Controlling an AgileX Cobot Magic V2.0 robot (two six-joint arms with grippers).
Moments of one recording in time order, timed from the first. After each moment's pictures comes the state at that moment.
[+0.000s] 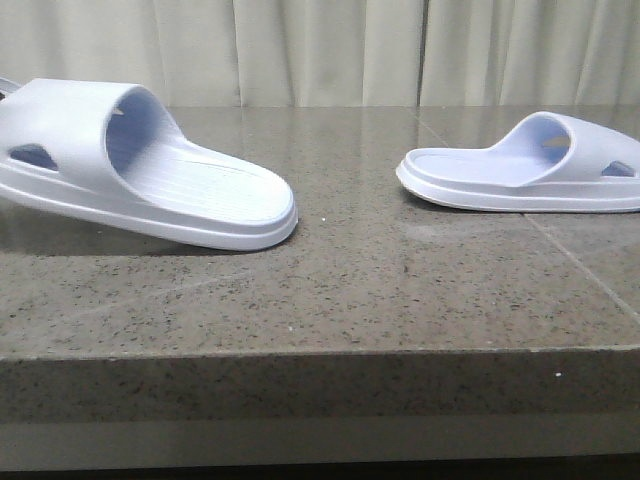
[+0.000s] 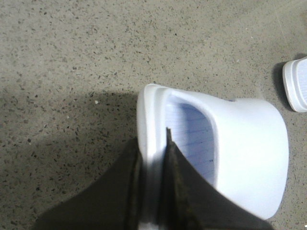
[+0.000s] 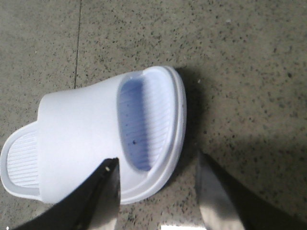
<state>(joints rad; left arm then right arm) 0.19 1.40 -0.96 -0.98 0.96 0.78 -0.52 1.53 -0.96 1.09 0.87 -0.88</state>
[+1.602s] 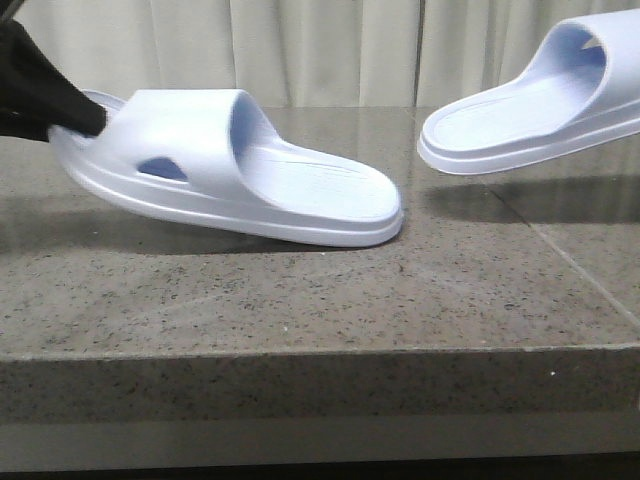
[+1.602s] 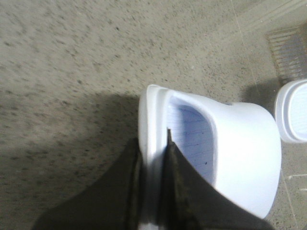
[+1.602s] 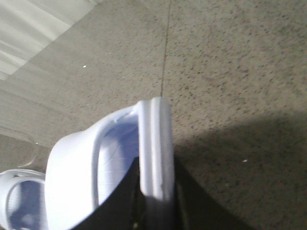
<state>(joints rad) -0.10 1.40 -0.82 -1.27 0.70 0.81 -0.52 1.43 -0.95 1.28 1.03 -0.92</state>
